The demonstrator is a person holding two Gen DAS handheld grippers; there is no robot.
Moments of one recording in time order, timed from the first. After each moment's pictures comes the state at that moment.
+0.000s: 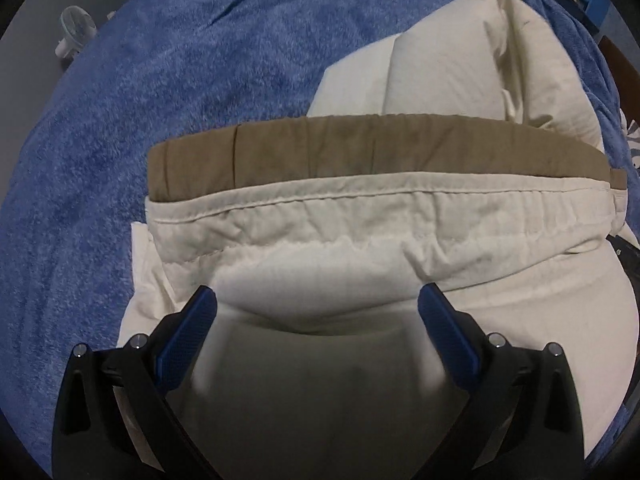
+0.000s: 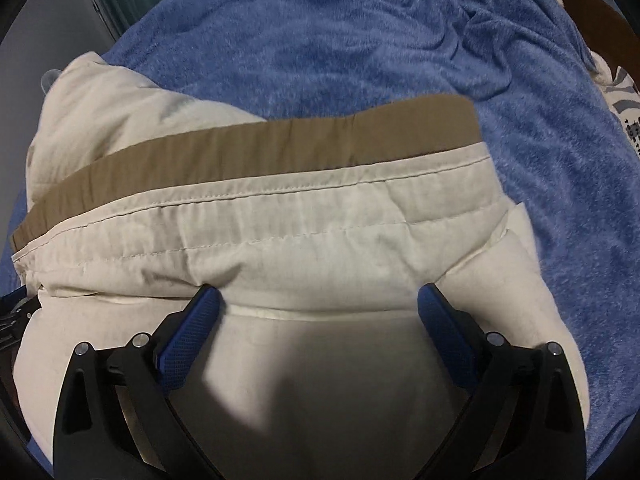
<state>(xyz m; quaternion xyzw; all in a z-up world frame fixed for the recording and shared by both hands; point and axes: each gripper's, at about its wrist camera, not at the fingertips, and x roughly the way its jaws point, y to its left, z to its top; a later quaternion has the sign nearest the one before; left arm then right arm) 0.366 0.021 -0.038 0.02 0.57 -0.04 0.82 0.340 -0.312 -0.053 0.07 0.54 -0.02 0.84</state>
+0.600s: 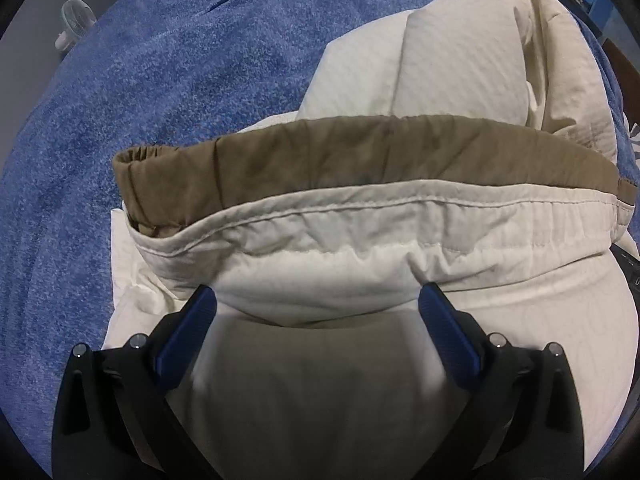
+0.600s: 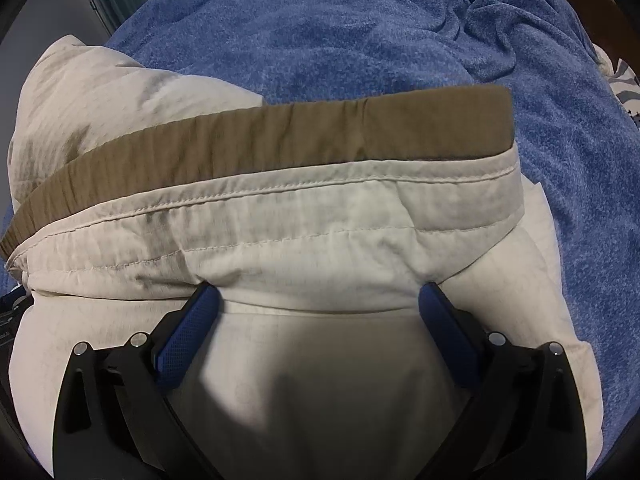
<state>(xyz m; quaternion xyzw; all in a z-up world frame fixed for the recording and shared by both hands) 0.375 0.020 -0.062 0.01 0.57 -0.04 0.82 0.339 -0.313 -0.070 0.07 0.54 -0.02 0.84</state>
